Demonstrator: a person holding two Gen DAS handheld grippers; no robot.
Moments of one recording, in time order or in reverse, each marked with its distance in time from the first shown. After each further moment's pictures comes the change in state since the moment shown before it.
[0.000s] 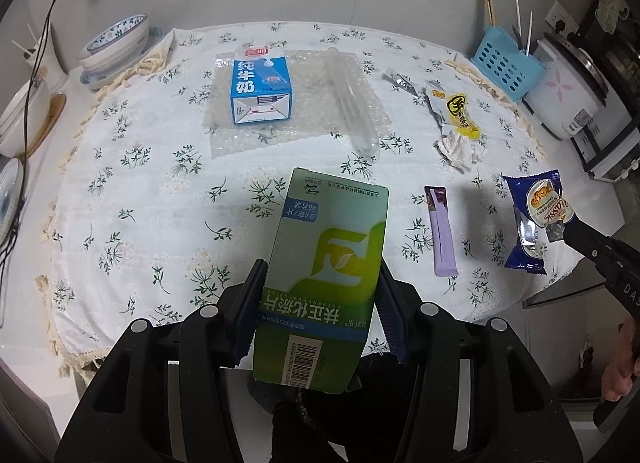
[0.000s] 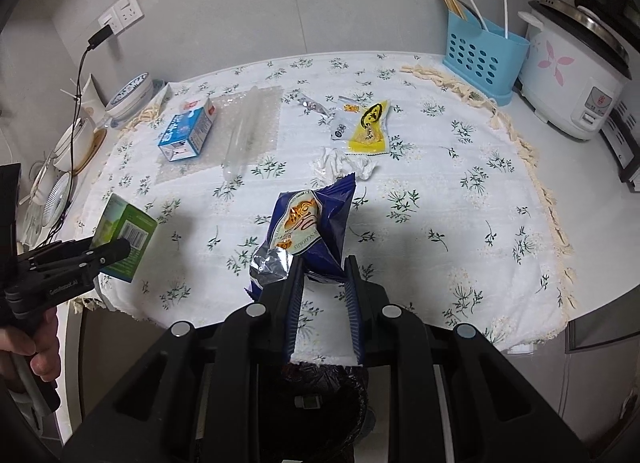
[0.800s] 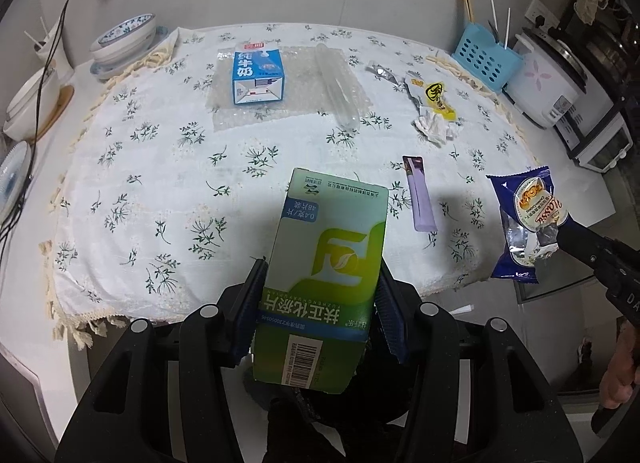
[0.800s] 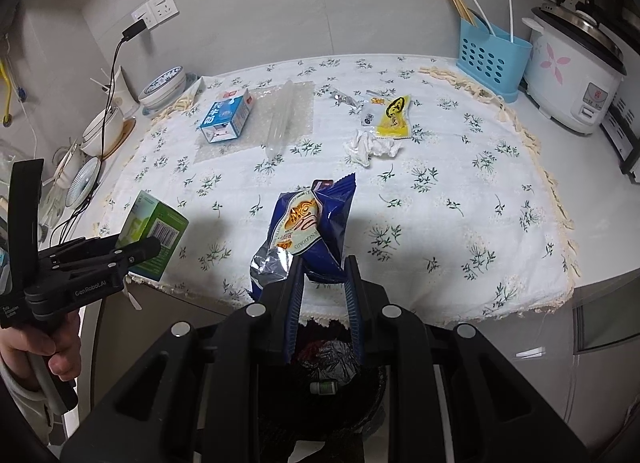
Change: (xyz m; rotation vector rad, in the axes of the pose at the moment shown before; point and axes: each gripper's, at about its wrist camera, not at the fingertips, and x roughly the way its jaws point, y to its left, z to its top) left arm -0.029 -0.007 -0.051 0.006 -0.029 -0.022; right arm -0.037 0.024 -0.045 -0.030 -0.017 0.055
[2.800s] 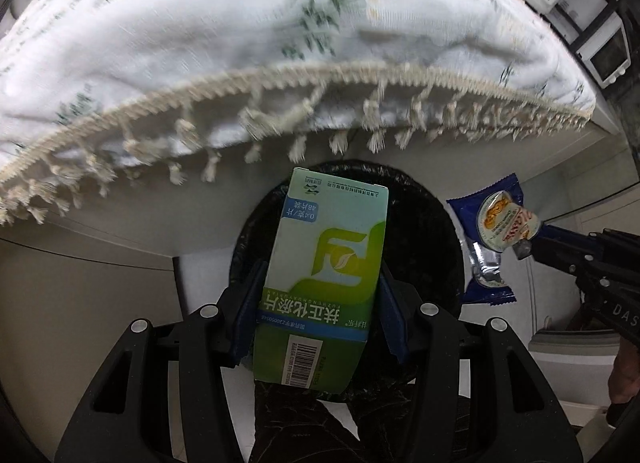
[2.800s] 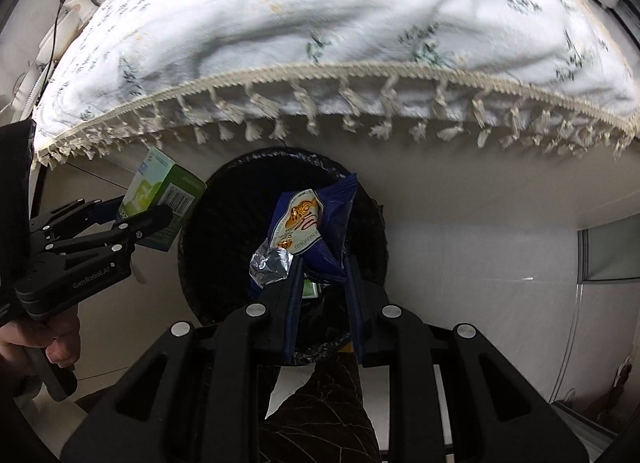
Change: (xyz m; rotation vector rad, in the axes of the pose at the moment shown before) left arm 0.149 -0.041 -0.146 0.096 0.217 -0.065; right arm 0.125 -0.035 -0.162 0.045 0.343 -0.057
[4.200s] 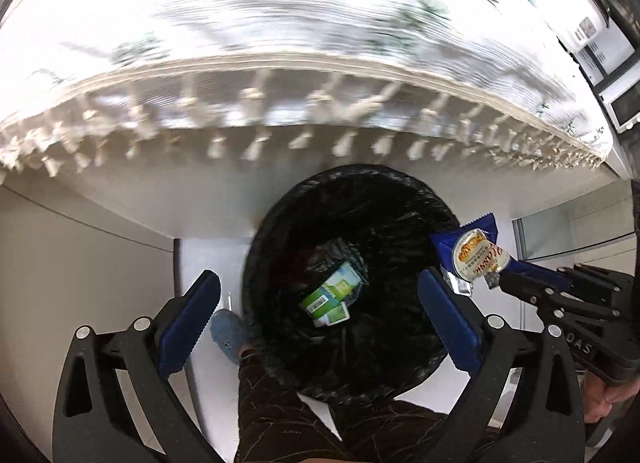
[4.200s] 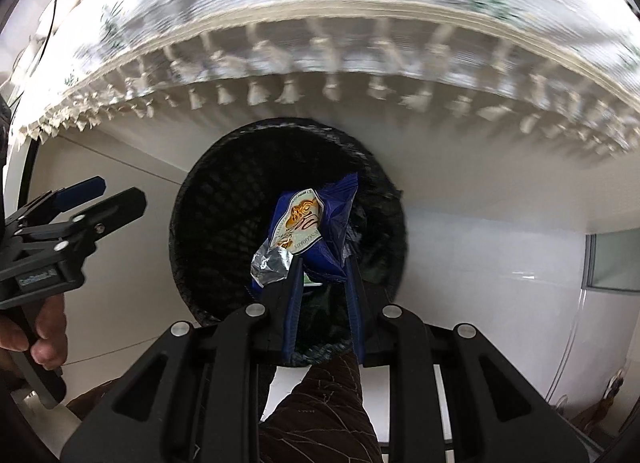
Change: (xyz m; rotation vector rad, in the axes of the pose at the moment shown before) left arm -0.007 0.038 -0.011 -0.151 -0.035 0.015; right arm 0.040 0.023 0.002 -0.083 0.068 0.030
